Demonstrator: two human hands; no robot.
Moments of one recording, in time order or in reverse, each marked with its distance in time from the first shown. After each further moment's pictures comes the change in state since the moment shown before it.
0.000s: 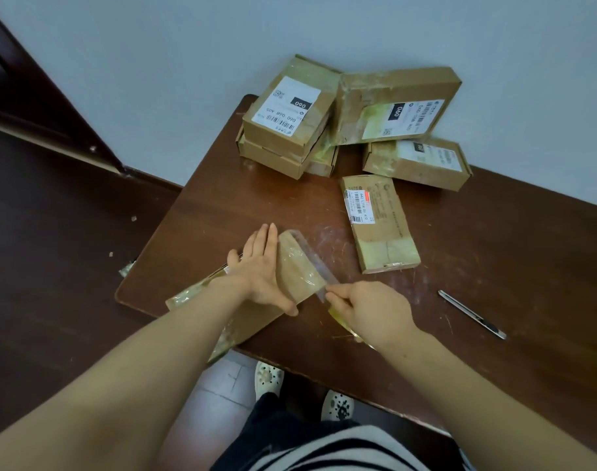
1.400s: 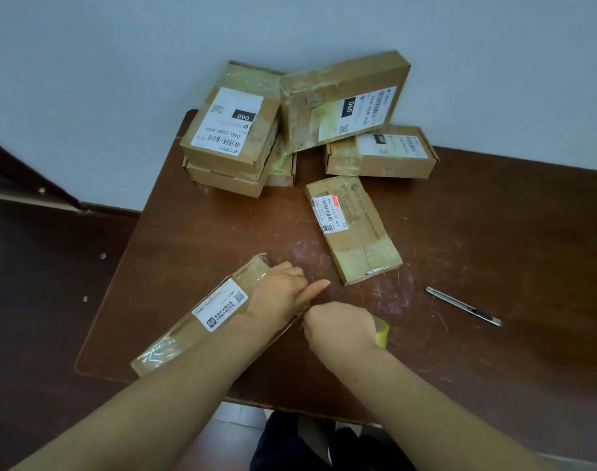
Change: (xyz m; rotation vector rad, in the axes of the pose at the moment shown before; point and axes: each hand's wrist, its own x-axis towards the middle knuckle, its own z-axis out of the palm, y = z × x) left_hand 0.023 0.064 0.011 -0.144 0.618 0.698; right_hand 0.032 -0.014 0.029 -0.136 0.001 0.087
